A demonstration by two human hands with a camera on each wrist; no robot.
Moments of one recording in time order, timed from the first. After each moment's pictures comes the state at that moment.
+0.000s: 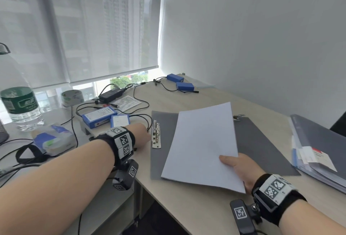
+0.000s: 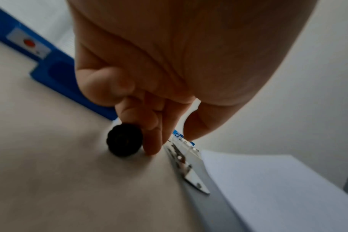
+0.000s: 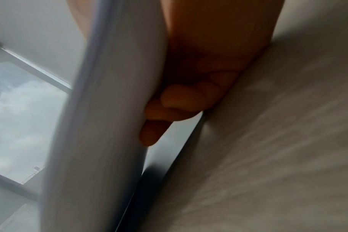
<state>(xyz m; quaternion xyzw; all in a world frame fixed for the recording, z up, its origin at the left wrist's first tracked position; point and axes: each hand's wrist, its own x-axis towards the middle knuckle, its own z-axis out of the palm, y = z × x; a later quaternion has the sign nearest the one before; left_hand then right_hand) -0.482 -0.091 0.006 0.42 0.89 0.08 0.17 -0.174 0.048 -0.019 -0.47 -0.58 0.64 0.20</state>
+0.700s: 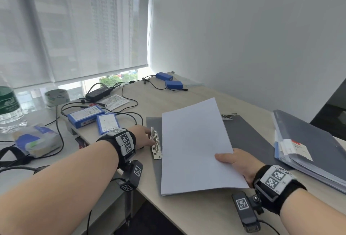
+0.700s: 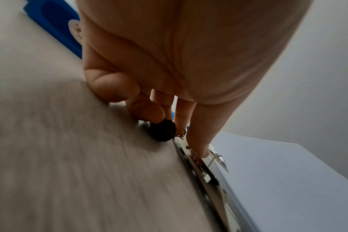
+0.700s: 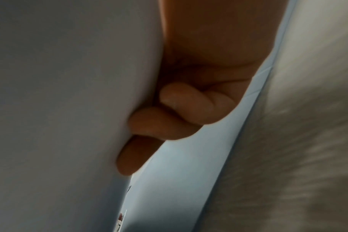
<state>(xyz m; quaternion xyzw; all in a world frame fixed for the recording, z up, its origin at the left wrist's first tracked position) -0.453 -0.075 -0.003 0.47 0.85 0.15 0.21 -0.141 0.059 -0.002 -0.43 -0.61 0.65 0.13</state>
